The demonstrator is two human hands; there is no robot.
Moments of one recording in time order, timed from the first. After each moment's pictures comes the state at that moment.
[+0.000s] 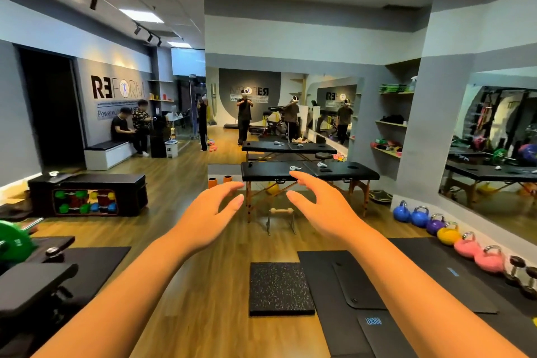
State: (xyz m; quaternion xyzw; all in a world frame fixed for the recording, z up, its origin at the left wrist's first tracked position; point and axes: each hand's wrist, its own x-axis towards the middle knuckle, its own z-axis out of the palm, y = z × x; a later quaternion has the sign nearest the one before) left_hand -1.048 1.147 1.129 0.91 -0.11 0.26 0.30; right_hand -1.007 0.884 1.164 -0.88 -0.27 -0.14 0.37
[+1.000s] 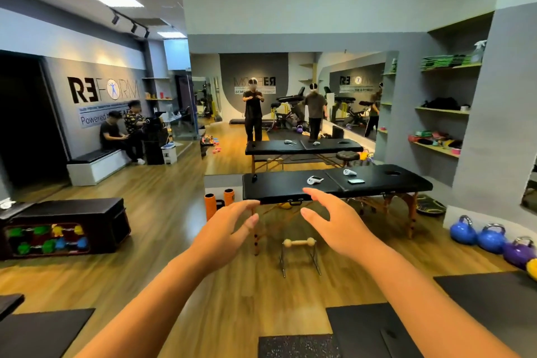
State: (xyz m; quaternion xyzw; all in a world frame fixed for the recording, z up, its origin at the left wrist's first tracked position) left_hand -0.299 1.248 1.089 0.93 -0.10 0.20 0.30; right_hand -0.244 0.989 1.107 -0.88 -0.24 -0.11 0.40
